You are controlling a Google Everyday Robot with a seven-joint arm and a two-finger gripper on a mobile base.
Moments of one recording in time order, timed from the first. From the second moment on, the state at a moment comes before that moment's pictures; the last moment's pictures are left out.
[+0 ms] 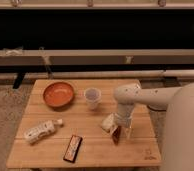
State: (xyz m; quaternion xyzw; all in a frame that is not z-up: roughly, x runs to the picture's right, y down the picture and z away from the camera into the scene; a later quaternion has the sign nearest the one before) arm 0.132 0.250 0.786 -0.32 0.39 0.70 0.51
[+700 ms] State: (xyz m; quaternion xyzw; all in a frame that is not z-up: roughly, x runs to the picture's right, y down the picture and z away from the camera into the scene) arm 0.128 0.250 0.805 -0.31 0.40 0.69 0.52
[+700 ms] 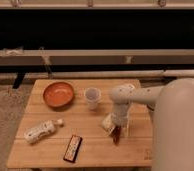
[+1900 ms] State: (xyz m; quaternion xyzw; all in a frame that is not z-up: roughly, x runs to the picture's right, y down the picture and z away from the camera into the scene) arm 0.115 0.196 0.790 -0.30 0.32 0.73 0.53
